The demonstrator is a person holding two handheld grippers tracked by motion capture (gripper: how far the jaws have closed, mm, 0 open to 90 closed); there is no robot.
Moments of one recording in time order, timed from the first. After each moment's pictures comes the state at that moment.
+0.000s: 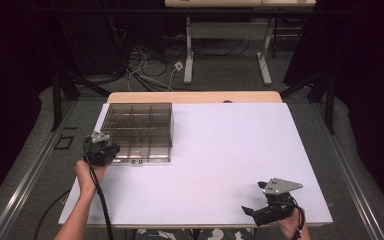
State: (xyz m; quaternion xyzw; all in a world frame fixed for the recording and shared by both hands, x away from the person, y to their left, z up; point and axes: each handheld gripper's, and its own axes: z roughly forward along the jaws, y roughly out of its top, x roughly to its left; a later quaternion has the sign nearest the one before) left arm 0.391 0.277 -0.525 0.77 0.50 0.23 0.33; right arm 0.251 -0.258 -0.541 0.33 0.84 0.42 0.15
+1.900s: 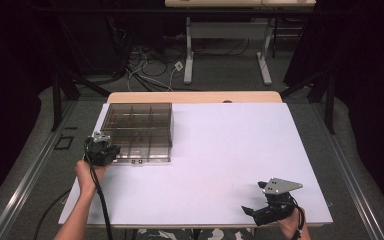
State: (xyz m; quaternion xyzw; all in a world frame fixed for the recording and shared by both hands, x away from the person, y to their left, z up) left arm 0.397 0.281 -0.534 0.77 0.51 0.22 0.31; right arm 0.251 -0.259 -0.540 0.33 0.84 0.41 0.14
